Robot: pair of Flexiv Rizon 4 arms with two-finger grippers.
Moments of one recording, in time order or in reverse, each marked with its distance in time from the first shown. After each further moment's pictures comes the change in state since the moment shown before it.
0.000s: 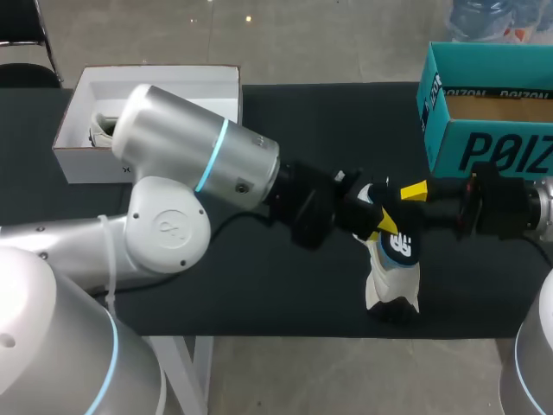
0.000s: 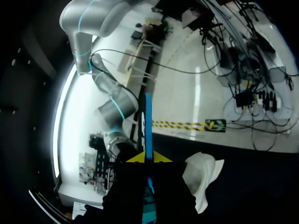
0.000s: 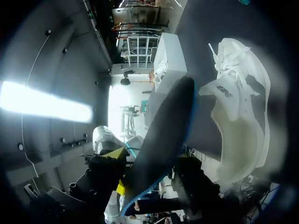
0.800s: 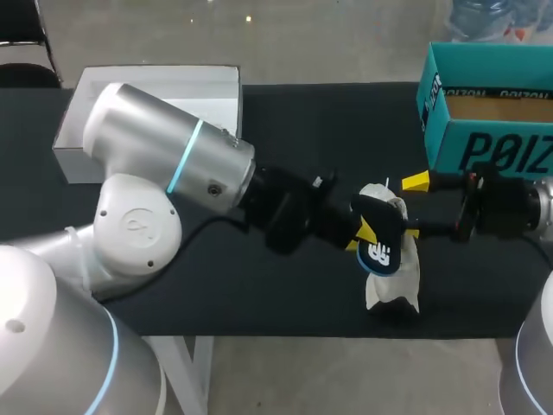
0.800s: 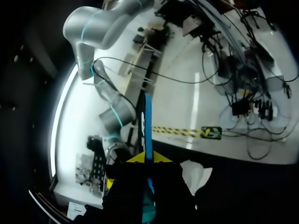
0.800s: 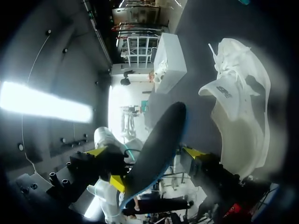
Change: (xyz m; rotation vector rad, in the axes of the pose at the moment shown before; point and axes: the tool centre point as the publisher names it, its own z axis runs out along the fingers) left arm 0.013 -0.024 -0.027 0.046 0.014 -0.037; right arm 0.000 0.001 0.000 0.001 0.000 0.001
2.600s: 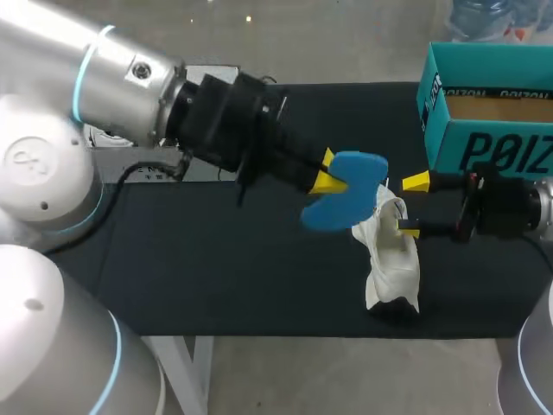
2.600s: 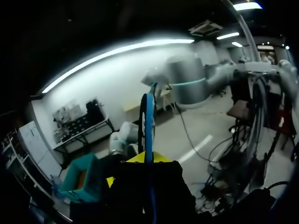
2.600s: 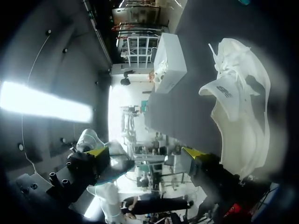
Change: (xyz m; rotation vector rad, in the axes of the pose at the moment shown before) left arm -0.090 -0.097 -0.110 0.119 -0.042 -0.847; right arm 0.001 -0.001 -0.001 -0.001 0.000 -0.001
